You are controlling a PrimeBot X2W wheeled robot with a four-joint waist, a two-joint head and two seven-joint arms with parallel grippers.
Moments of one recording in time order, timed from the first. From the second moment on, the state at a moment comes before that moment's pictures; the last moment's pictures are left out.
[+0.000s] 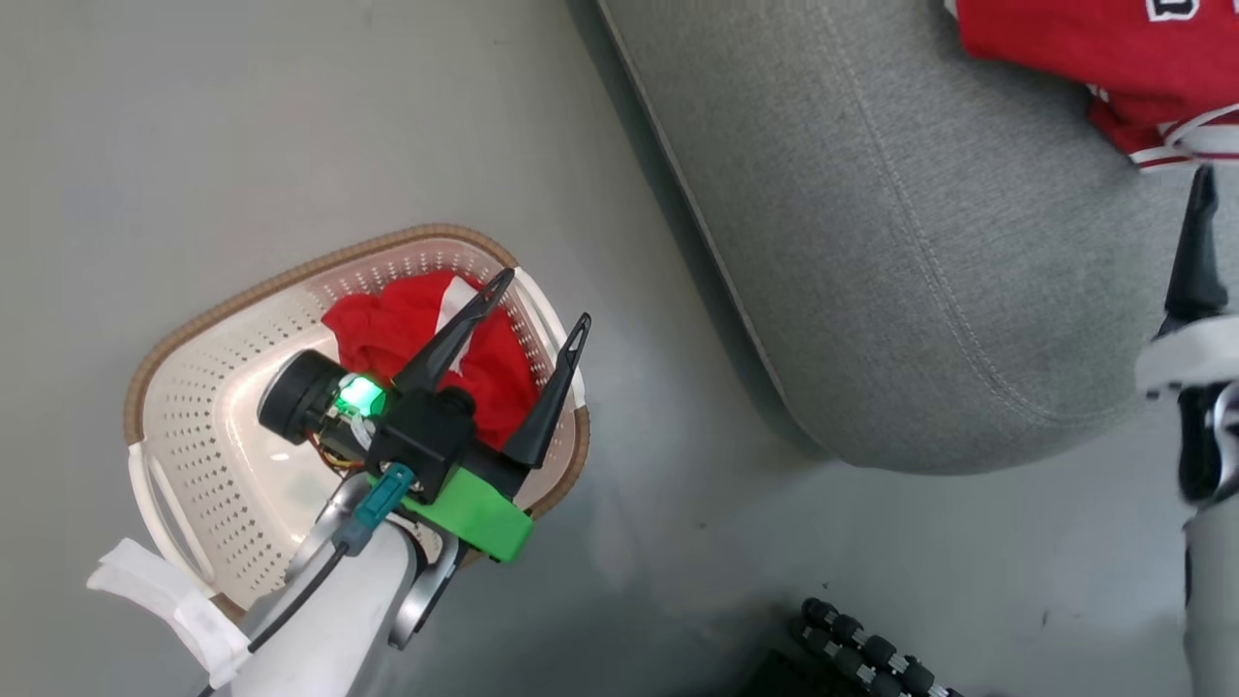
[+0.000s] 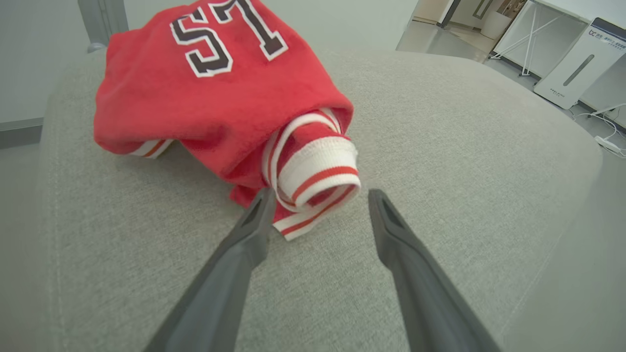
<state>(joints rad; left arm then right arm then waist) -0.44 0.27 -0.61 0.18 -0.23 -0.06 -0.24 -0.52 -0.16 -0.34 0.42 0.11 0.13 -0.26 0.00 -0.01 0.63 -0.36</state>
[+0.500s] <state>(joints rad) -0.32 0.11 -0.49 0.25 -0.28 -0.04 -0.26 -0.22 -0.05 -0.08 0.19 0.14 0.13 -0.26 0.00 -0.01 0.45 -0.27</state>
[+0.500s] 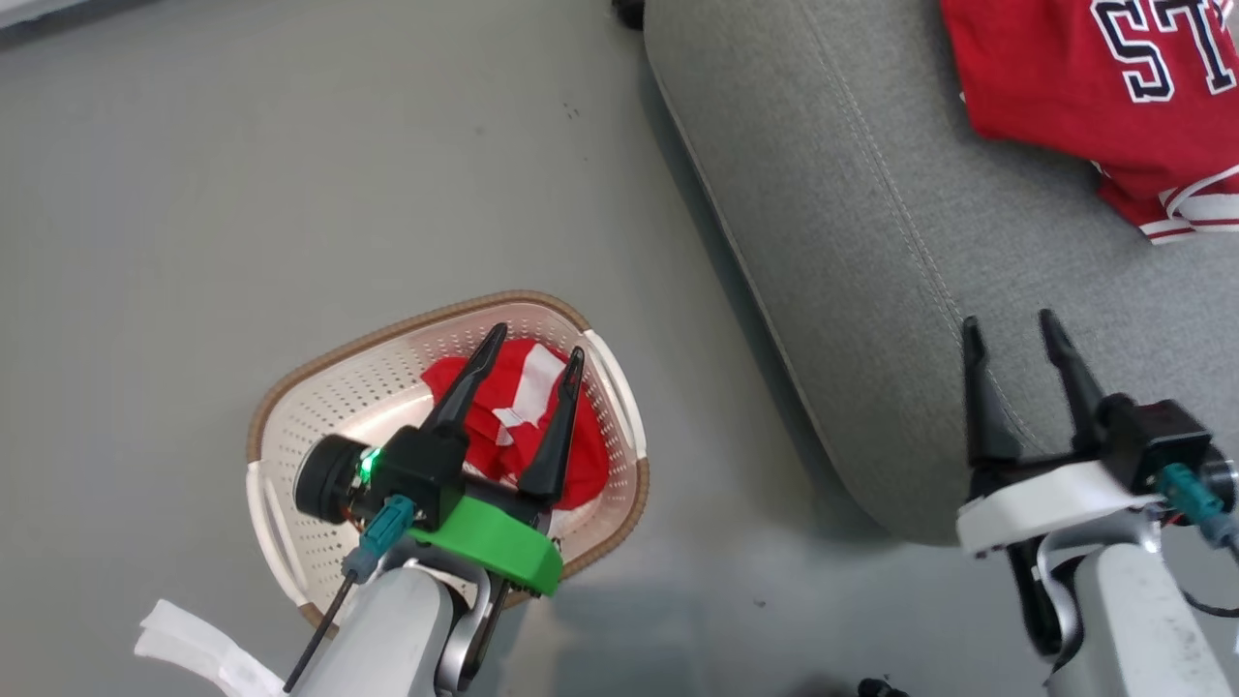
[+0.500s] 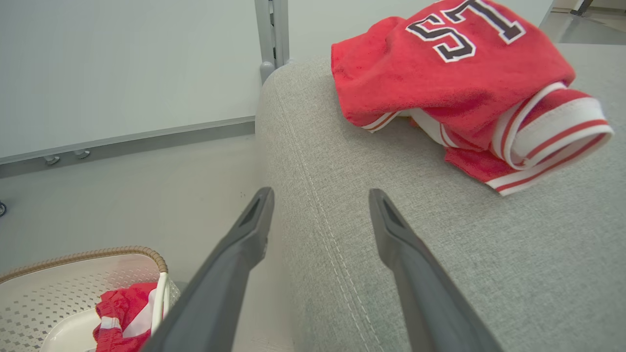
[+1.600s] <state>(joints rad) 0.19 0.05 -0.18 0.02 -0.24 0.05 -0.26 0.10 -0.06 0.07 0.04 0.13 0.13 -0.26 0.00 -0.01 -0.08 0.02</state>
